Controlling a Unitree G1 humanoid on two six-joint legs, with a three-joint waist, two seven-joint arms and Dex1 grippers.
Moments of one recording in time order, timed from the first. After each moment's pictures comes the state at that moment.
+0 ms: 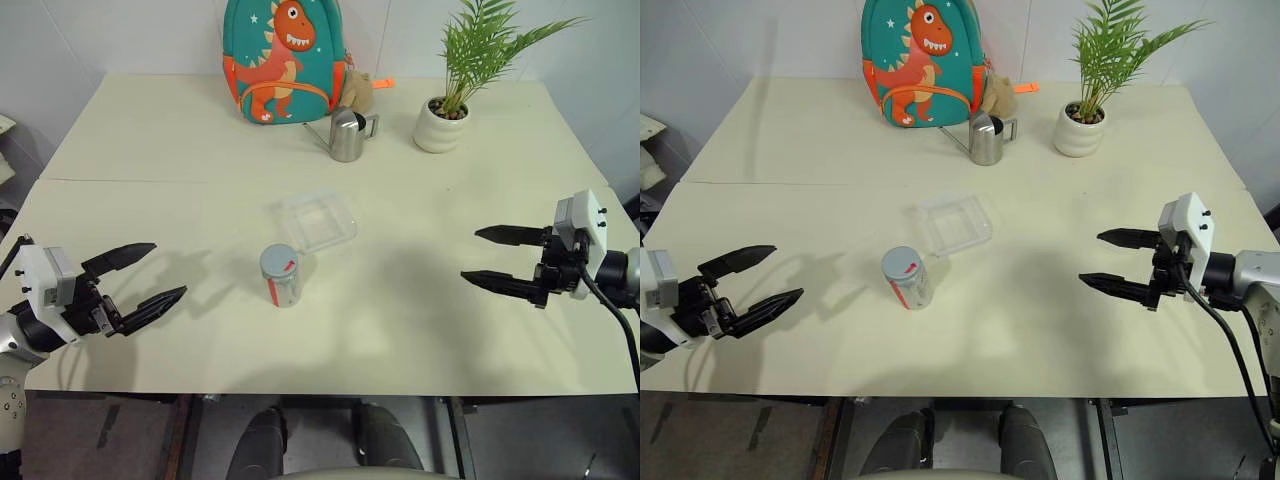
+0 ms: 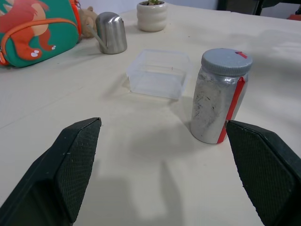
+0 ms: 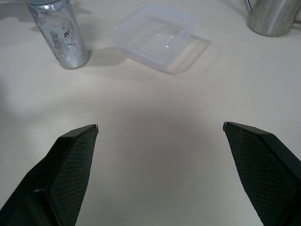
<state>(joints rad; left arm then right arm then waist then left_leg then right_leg) 0.09 0.76 0.58 -0.22 -0.64 0.26 -1.04 -0.26 -0.95 -0.28 -0.11 0.58 0.50 1.20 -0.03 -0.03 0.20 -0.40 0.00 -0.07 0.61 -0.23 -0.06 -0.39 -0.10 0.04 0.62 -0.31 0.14</state>
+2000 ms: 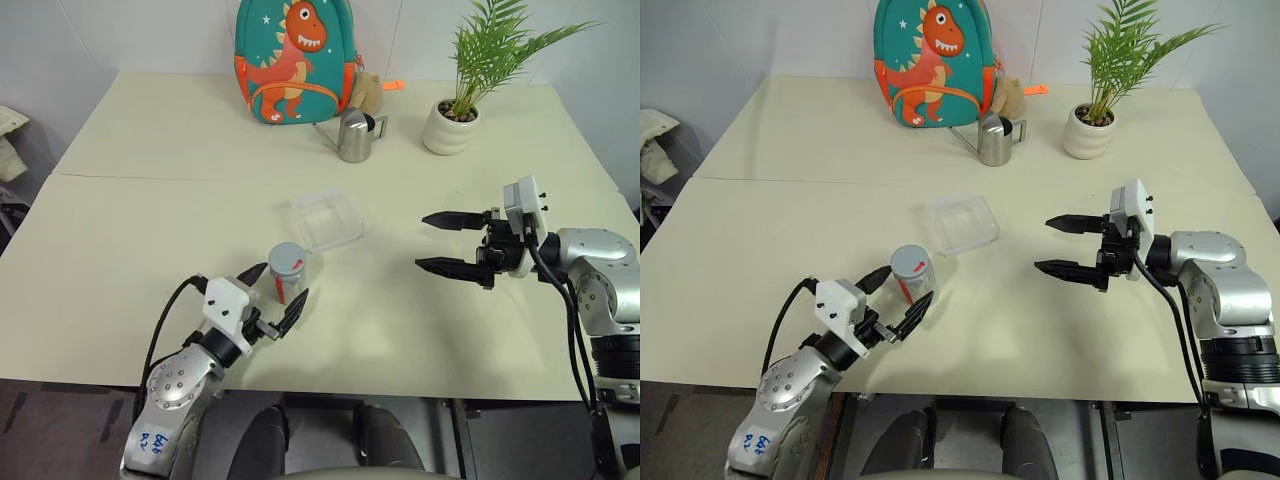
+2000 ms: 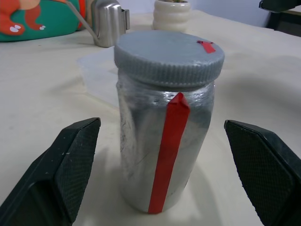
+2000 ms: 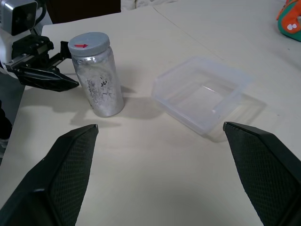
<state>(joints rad) 0.14 0.26 -0.06 -0.54 -0.21 0.27 -0.33 -0.50 -0.77 -0.09 0.07 0.55 0.40 1.29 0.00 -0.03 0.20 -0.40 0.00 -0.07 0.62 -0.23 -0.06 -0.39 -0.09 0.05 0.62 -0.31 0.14</state>
